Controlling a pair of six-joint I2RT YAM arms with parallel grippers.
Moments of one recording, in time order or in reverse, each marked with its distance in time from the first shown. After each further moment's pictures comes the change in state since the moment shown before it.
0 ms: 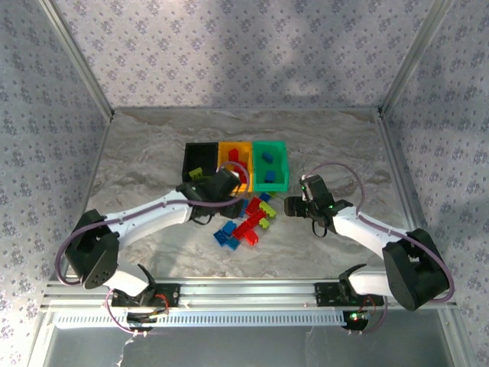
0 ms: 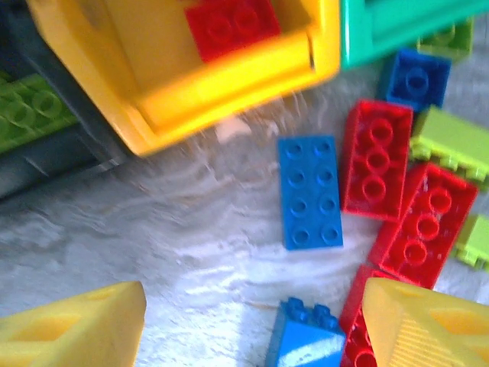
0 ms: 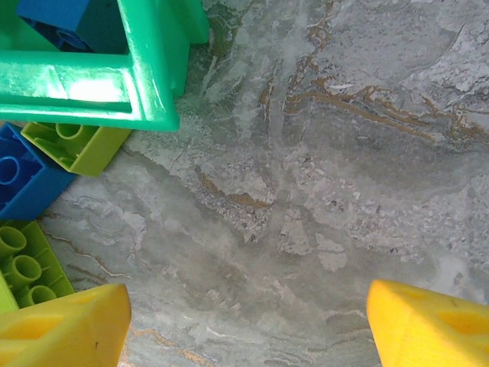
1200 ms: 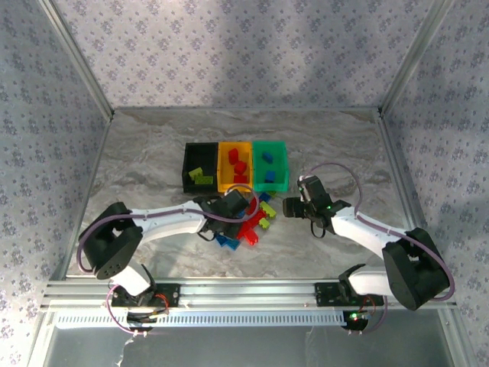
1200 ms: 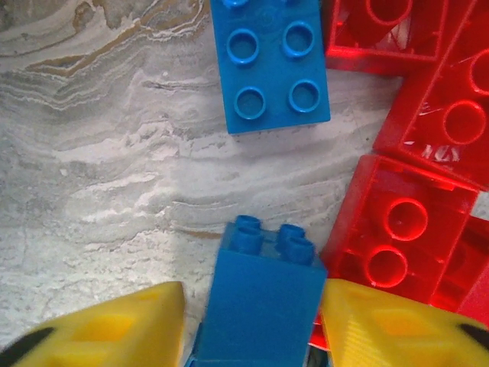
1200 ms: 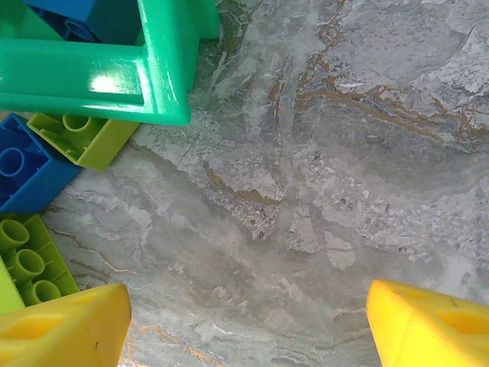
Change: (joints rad) left arm -0.092 0.120 -0.085 0.019 0.053 -0.064; right arm 0.028 0.002 0.003 -0.003 0.029 0.000
